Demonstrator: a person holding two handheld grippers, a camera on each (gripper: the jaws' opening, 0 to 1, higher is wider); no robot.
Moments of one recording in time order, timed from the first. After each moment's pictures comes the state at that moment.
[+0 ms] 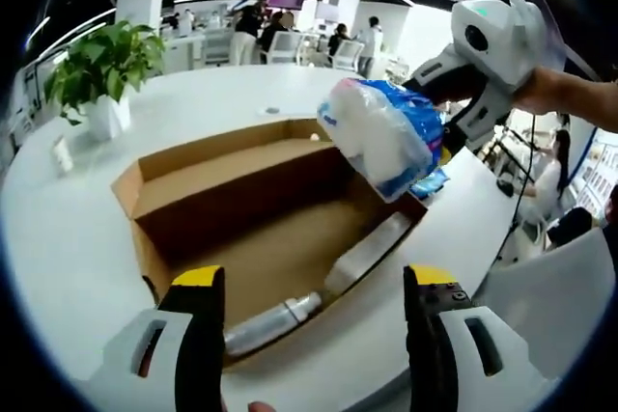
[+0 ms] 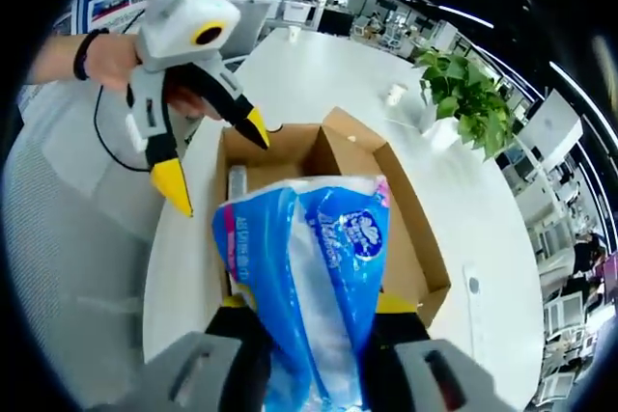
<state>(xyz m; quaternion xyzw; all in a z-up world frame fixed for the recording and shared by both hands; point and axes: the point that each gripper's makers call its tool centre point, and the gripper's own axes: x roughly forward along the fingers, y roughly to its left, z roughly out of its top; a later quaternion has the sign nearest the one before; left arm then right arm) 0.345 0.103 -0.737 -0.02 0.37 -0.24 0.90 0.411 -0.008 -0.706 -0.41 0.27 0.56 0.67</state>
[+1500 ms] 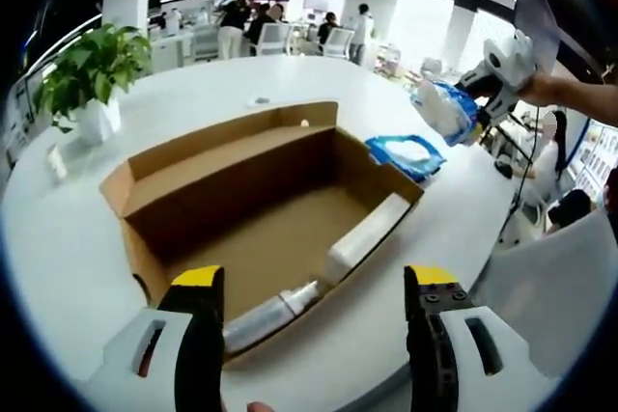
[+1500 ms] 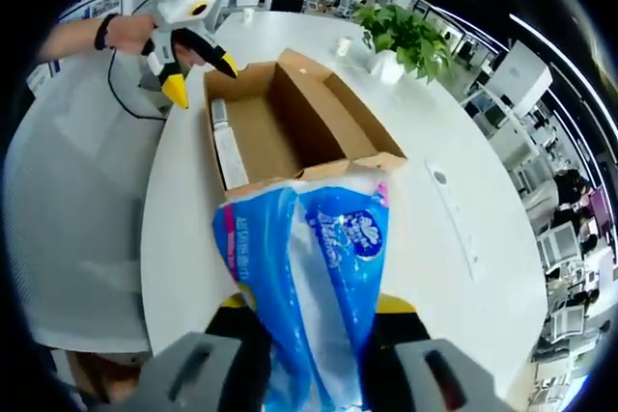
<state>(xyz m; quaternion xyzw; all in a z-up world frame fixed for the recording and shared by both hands) 0.336 0.096 -0.746 0.01 0.38 -0.25 0.89 0.413 -0.185 -0.722 -0.39 0.34 0.48 0.71</state>
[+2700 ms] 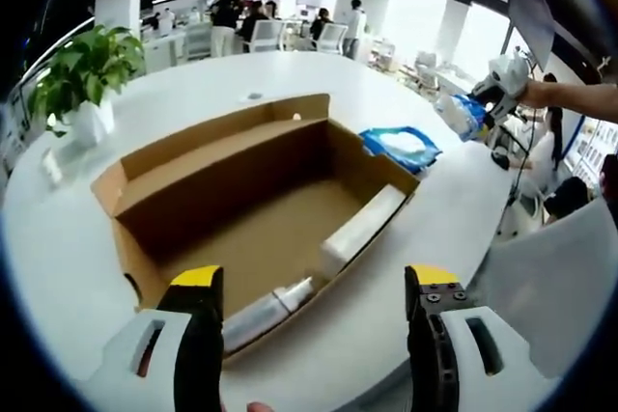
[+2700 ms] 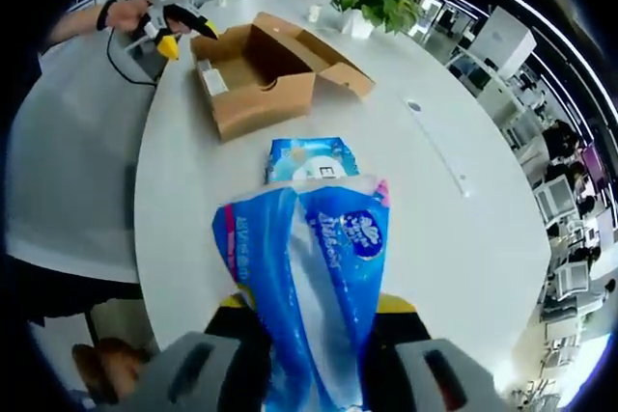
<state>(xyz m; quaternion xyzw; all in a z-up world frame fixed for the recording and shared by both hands) 0.325 0.082 -0.744 0.02 0.39 -0.27 0.88 0.401 -0.306 -0.750 -0.38 0.39 0.44 0.71</state>
